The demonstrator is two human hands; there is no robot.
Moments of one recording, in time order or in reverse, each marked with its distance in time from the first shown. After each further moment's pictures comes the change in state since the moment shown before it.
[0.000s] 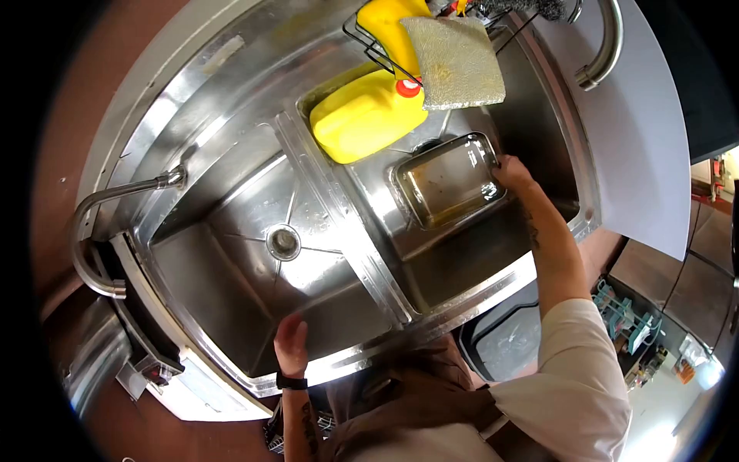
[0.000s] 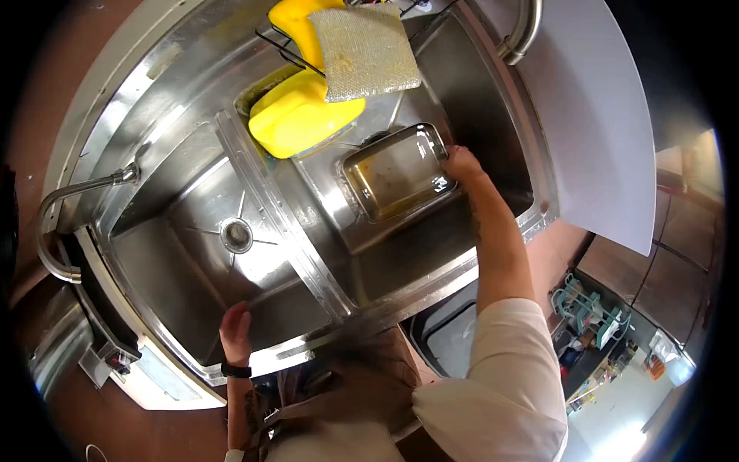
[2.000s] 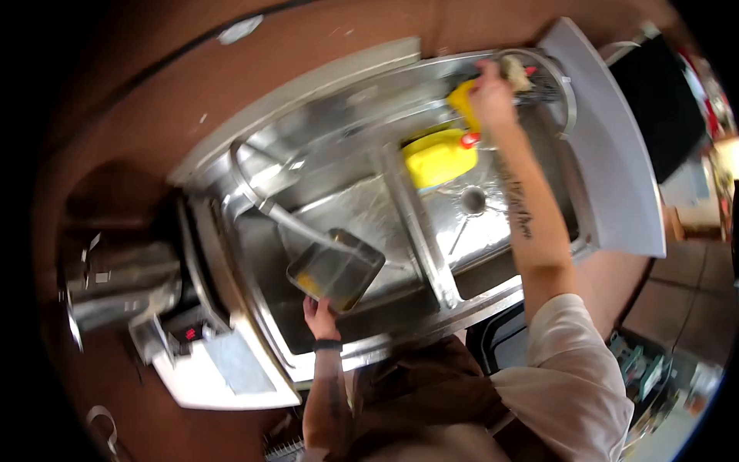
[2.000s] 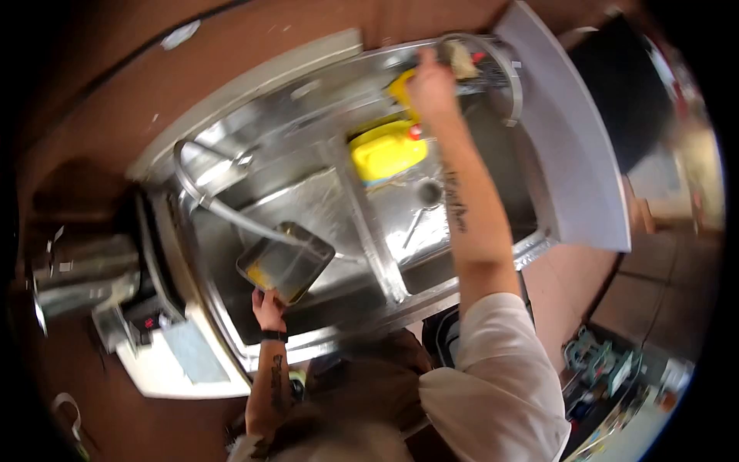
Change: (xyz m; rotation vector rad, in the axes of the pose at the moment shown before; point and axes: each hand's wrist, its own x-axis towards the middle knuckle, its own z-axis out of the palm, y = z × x) left_hand 0.025 -0.002 -0.049 -0.701 0.426 -0.109; right_hand 0.026 -0.355 -0.289 0.194 0.819 -0.220
